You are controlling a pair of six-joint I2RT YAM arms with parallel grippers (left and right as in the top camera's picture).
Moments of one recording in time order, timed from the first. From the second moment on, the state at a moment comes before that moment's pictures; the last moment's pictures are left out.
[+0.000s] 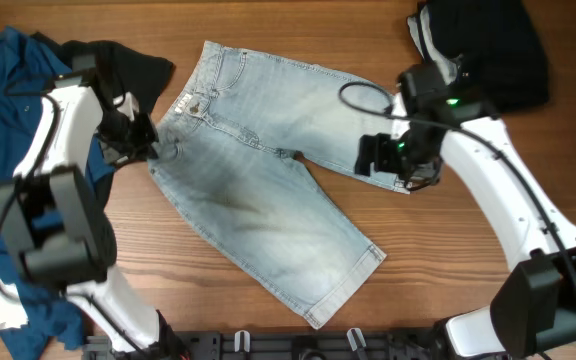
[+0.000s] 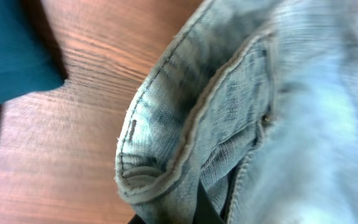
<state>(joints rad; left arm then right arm) 0.18 1.96 1.49 -1.10 0.20 -0.20 0.26 1.64 1.32 -1.14 -0.20 0.31</state>
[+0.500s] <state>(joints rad) 0.15 1.73 1.48 -1.08 0.20 -0.20 0.50 1.63 1.24 -0.94 -0.18 0.32</state>
